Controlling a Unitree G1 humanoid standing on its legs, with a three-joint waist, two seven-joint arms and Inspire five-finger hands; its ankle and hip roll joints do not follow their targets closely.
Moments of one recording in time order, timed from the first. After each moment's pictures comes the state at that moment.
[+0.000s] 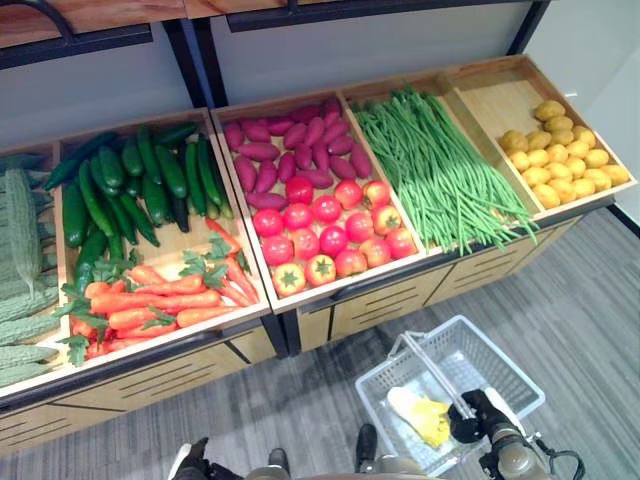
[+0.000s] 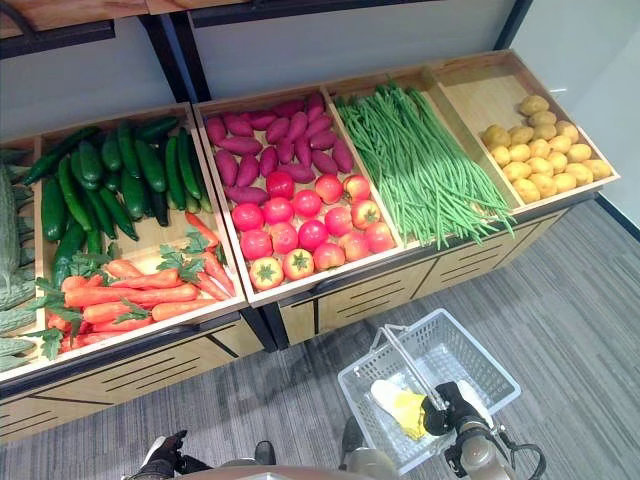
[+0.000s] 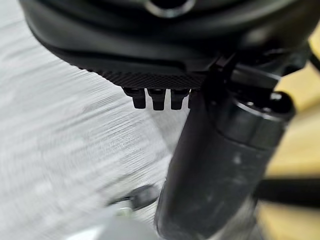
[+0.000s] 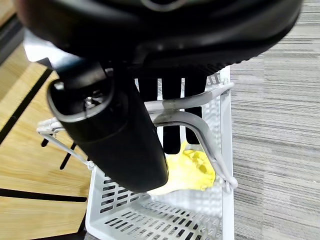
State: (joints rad) left arm -0.01 0.20 0.16 1.30 0.00 -0.07 0.27; right arm 0.07 -0.39 0.16 0.99 -0.24 -0.11 -0.17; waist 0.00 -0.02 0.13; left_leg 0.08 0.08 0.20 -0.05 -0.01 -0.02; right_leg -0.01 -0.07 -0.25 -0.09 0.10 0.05
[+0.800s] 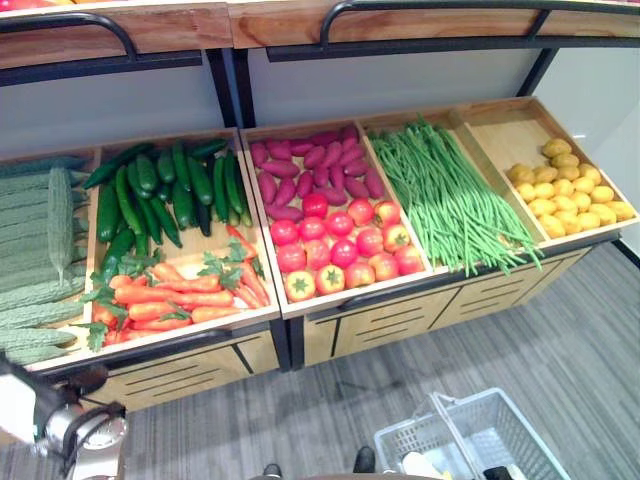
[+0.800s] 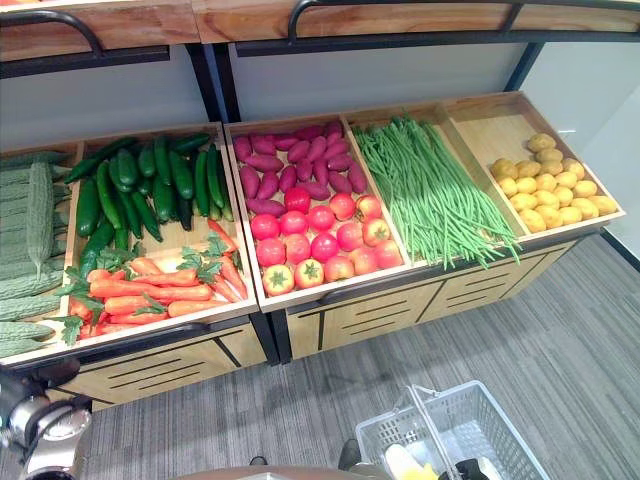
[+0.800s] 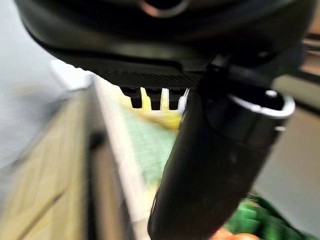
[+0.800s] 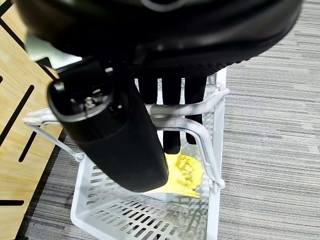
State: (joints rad) left arm 0.07 0.50 0.26 0.57 0.14 -0.10 0.82; right arm 0.14 -0.35 0.11 1.25 -0.22 -0.13 -0.22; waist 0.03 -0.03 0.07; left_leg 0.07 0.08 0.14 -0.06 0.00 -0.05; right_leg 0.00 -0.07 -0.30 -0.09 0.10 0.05
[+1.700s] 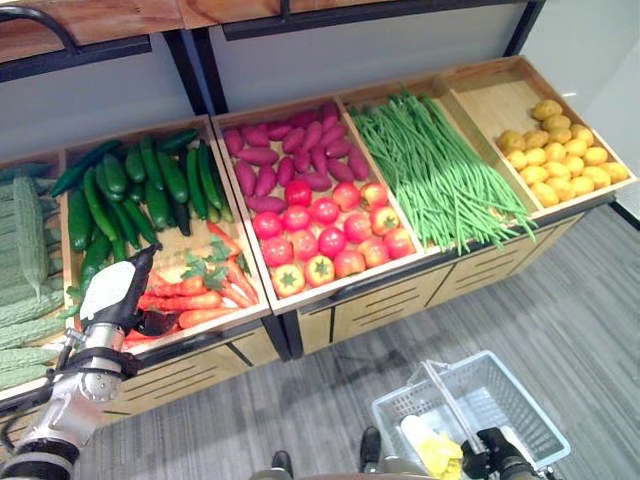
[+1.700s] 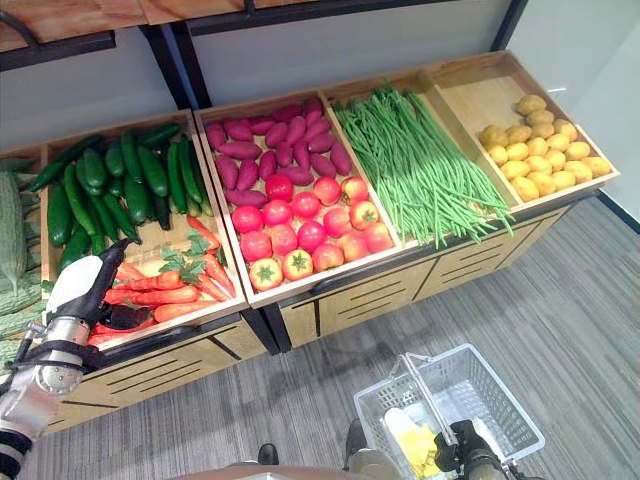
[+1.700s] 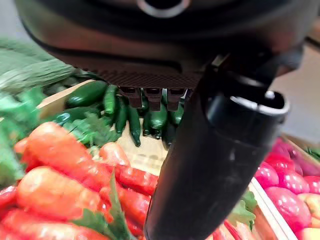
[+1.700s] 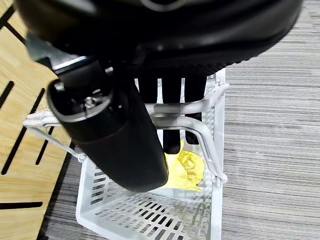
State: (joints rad) left arm -0.02 0.83 -0.08 0.47 0.37 -0.22 0.30; right arm 0.05 -0.39 0.11 1.20 -0.22 -0.13 -0.16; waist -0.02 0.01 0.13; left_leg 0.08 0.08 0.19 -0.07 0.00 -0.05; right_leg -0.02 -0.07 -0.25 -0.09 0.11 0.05
